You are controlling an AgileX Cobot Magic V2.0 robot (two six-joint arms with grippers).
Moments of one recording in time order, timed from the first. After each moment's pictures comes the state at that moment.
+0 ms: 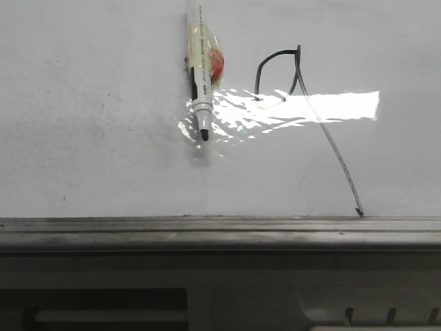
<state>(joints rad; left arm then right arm) -0.47 0.35 -0.27 1.39 -0.07 -1.23 0.89 0.32 -0.25 1.12 -0.10 -1.05</state>
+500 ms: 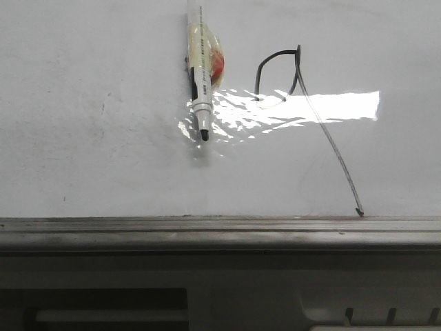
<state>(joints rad) -0.09 0.24 -0.17 0.97 -0.26 -1.36 0.89 0.32 -0.25 1.12 -0.10 -1.05</state>
